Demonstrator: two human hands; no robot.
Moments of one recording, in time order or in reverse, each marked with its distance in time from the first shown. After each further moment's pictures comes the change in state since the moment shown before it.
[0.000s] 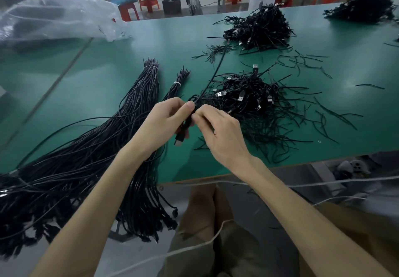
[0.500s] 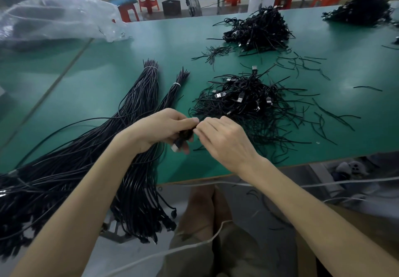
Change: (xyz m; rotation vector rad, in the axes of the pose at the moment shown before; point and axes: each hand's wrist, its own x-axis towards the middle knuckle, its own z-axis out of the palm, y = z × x) left_hand 0.012 0.001 -0.008 0.027 -0.361 -0.336; right_hand -0.009 0.017 -0.009 -0.443 -0.028 -0.408
